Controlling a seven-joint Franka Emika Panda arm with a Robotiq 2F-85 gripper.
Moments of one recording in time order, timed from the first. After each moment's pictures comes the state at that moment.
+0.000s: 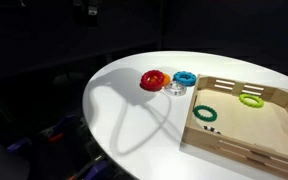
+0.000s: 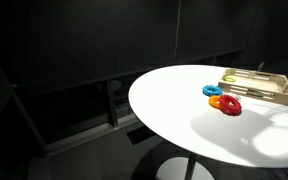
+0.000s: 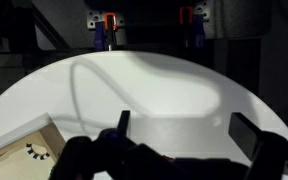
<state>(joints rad) 0.00 -0.70 0.10 -2.62 0.00 1.75 0.17</state>
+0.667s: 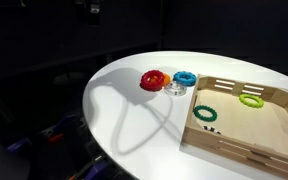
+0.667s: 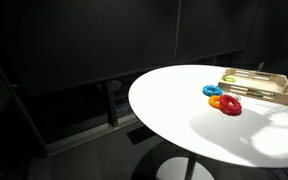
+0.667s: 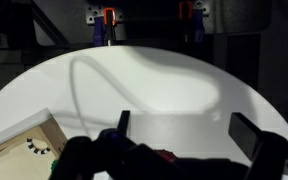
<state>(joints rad) 0.00 -0.70 0.09 -2.61 0.00 1.77 0.17</state>
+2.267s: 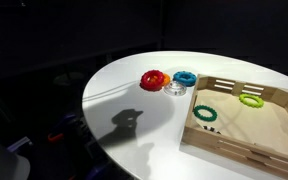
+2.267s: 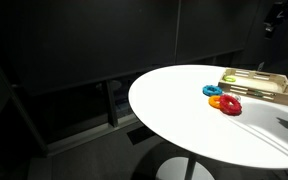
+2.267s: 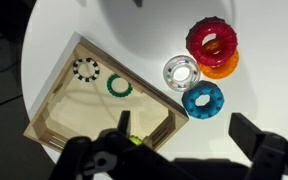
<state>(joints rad) -0.19 -0.34 -0.02 -2.25 -0.05 2.01 0.35</state>
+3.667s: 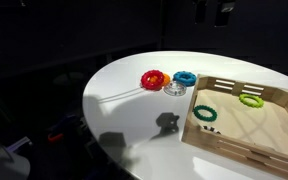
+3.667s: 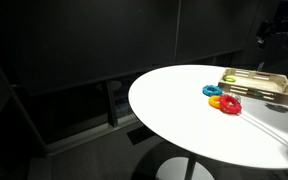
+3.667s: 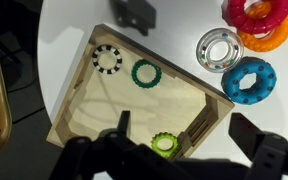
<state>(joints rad) -0.21 -0.14 -0.10 -2.16 -0.12 2.06 0.42</state>
